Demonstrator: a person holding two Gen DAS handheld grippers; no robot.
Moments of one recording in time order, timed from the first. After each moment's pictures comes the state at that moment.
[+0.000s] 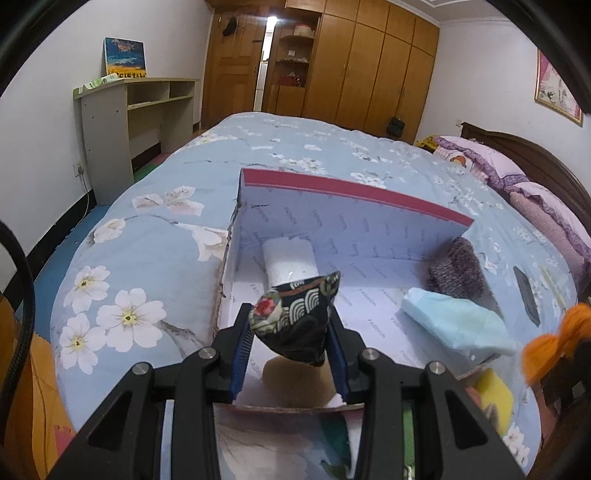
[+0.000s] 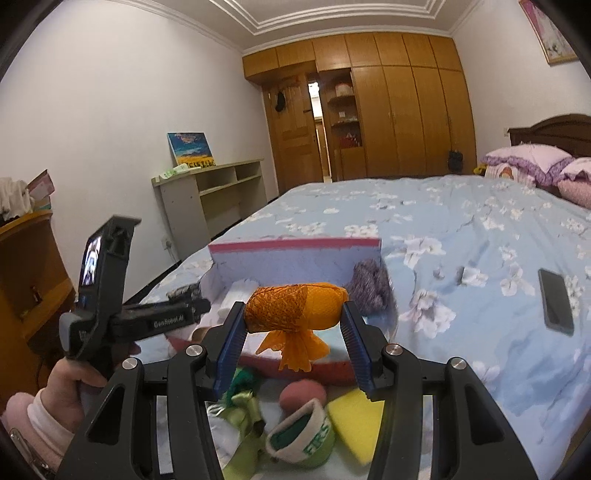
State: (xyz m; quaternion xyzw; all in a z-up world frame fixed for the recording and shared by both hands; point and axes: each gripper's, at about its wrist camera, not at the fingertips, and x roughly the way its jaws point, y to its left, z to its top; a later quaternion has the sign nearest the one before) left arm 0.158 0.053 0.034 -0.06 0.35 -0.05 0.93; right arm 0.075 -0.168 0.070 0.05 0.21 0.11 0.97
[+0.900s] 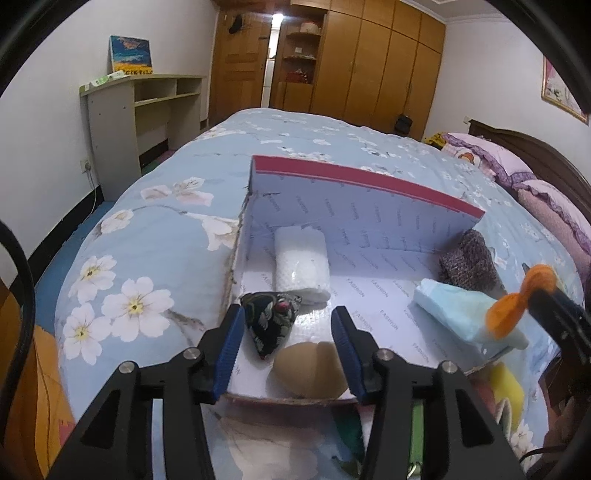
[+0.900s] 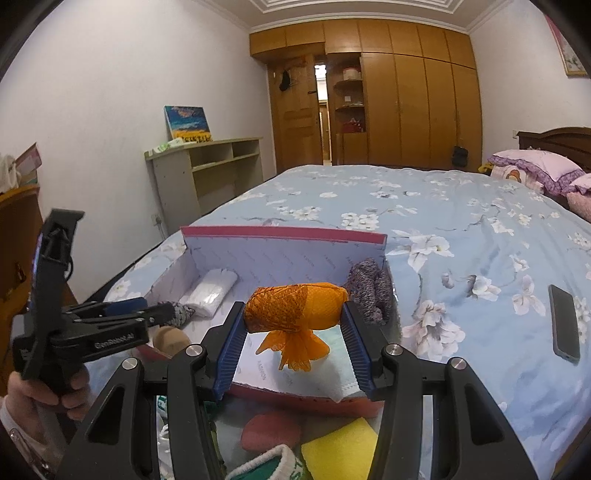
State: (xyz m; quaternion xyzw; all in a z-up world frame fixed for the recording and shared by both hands) left arm 0.153 0.060 0.025 -0.06 0.36 -0.03 0.93; right arm 0.136 -0.164 0.051 0.01 0.25 0.11 0.96
